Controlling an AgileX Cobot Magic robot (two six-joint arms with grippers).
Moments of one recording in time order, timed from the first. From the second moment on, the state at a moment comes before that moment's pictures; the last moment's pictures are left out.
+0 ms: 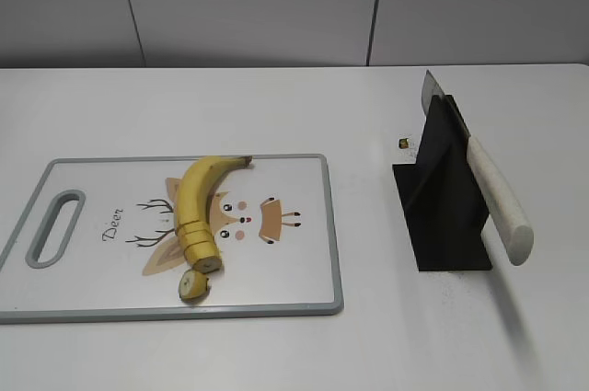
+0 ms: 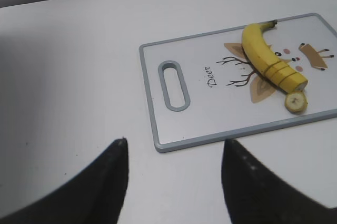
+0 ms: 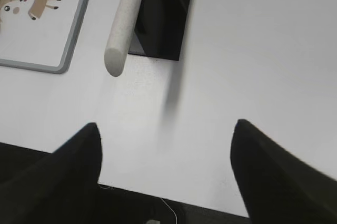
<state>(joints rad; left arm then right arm) -0.11 0.00 -0.48 -0.13 1.09 0.16 0.02 0.55 -0.68 0.29 1.06 -0.16</state>
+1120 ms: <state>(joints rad) -0.11 0.00 -0.48 -0.13 1.09 0.16 0.43 1.13 -1.00 0.12 1.19 0.12</state>
